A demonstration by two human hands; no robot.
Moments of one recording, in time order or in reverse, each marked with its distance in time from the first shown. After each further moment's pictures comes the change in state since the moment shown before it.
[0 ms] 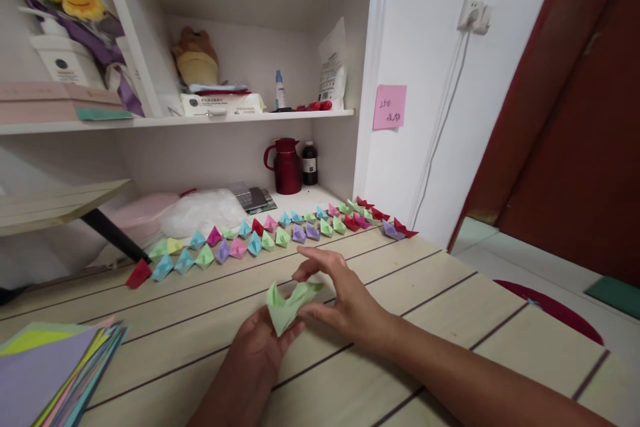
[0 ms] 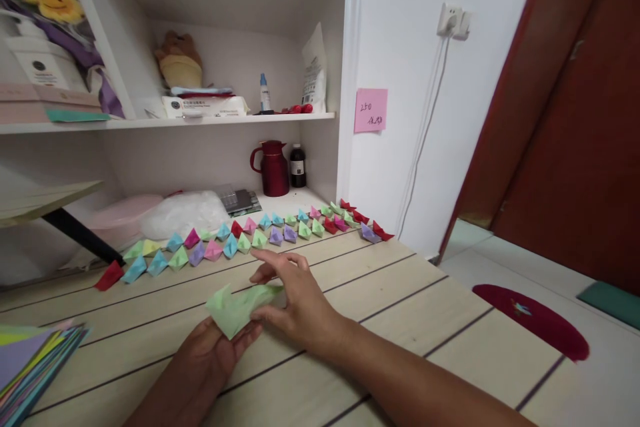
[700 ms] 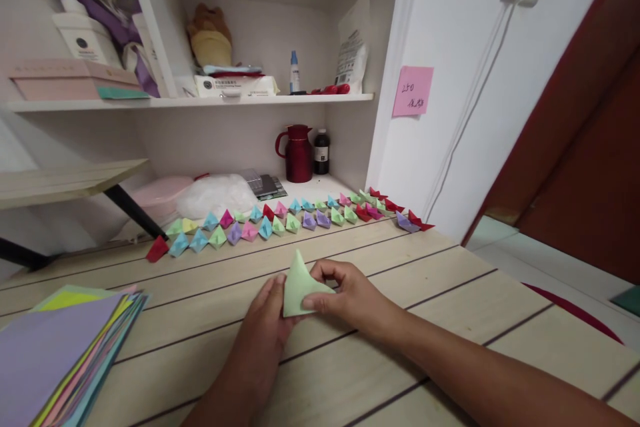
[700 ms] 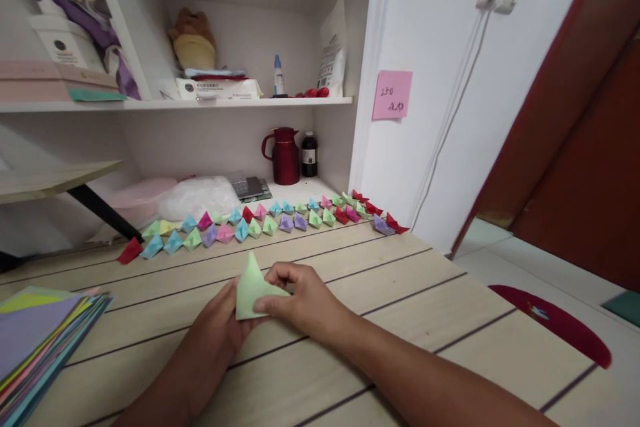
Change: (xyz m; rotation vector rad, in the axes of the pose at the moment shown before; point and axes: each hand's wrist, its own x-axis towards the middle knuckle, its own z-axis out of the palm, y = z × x) left_hand -0.009 0.004 0.009 0.226 0.098 0.108; right_hand -0.002 -0.003 0.014 0.586 -0.135 0.506
